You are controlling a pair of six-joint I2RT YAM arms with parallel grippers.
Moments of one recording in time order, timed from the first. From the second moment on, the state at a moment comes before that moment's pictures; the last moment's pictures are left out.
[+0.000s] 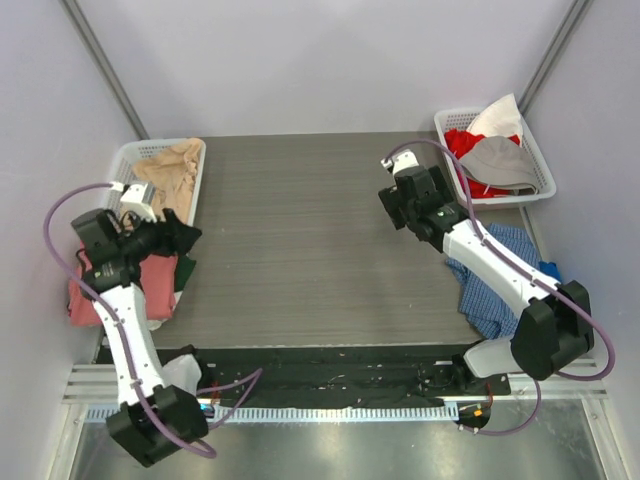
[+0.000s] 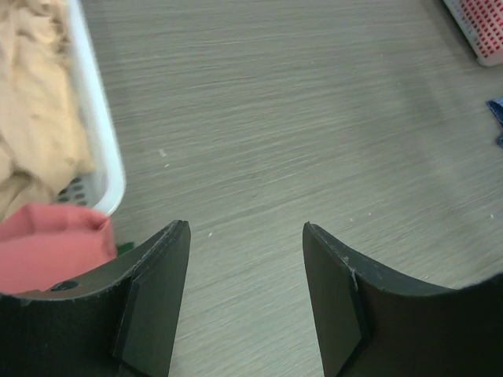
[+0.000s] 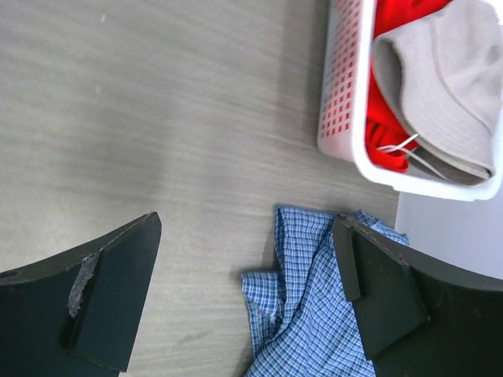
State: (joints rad) left arm 0.56 0.89 0.92 -0.63 0.92 0.21; right arm 0.47 1.39 1.11 -0.43 0.53 -0.20
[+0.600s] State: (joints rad) left arm -0.07 1.29 1.10 -0.31 0.12 -0.02; right arm 0.46 1.37 1.13 -0.28 0.66 -0.15
